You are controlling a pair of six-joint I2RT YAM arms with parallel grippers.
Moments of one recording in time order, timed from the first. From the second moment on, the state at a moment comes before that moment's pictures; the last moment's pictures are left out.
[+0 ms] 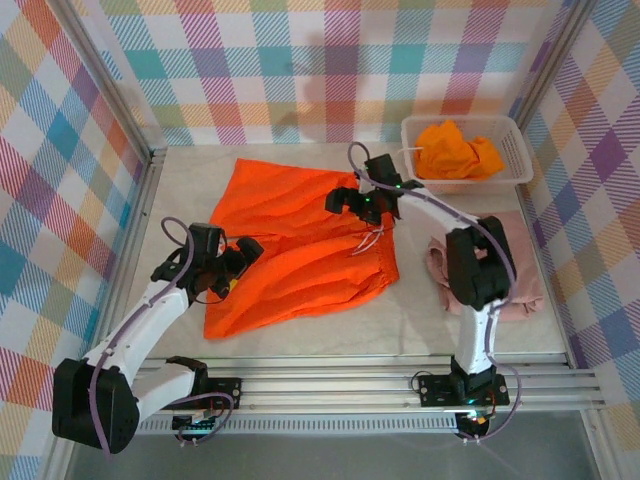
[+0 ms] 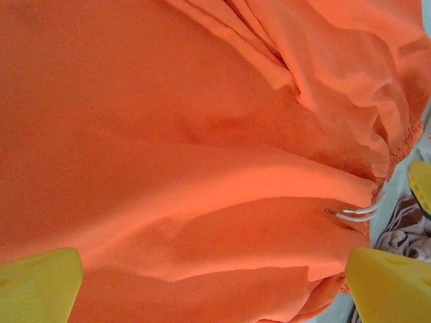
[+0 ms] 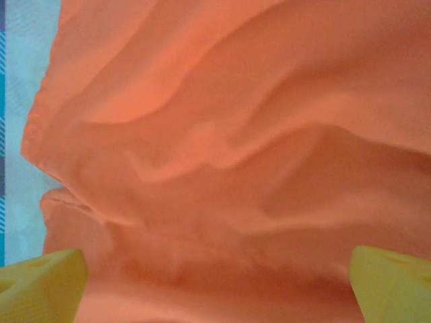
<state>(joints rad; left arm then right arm) -0.25 1.07 0.71 -0.53 0.20 -1.00 0.44 2.01 1.52 -0.42 -0.41 0.56</state>
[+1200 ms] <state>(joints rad) -0.25 0.94 0.68 -0.70 0.04 -1.11 0.38 2.48 2.13 -0.49 -0.31 0.77</state>
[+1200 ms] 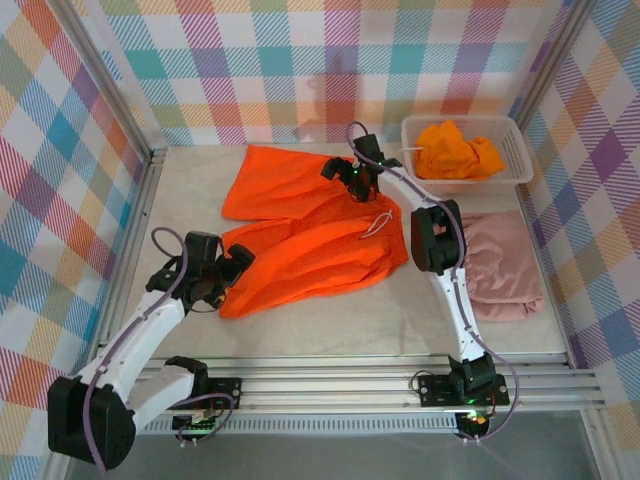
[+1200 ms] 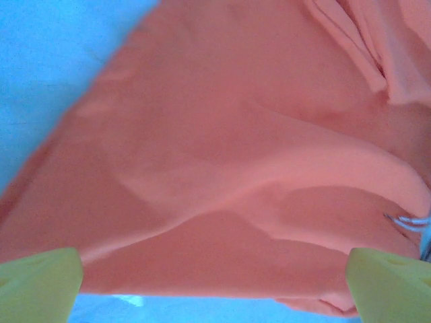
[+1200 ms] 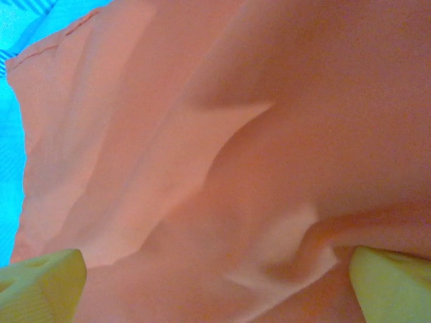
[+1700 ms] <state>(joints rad) -0.26 0.98 0.59 -0.82 0.01 -1.23 0.38 1.66 1.49 -0.36 -0.25 0.60</state>
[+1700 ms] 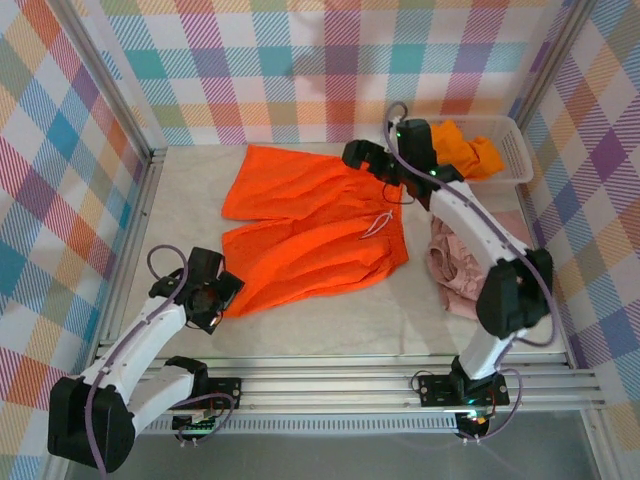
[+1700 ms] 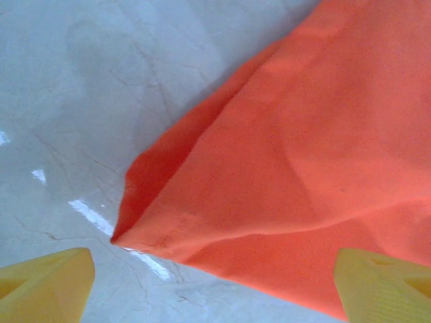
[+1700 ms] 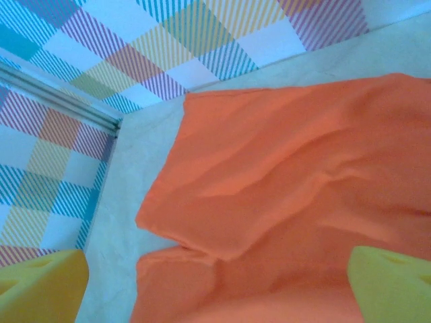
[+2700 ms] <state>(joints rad) -0.27 1.20 0.56 -0.63 0.01 -1.17 0.26 1.57 0.88 -0.43 -0.16 0.69</state>
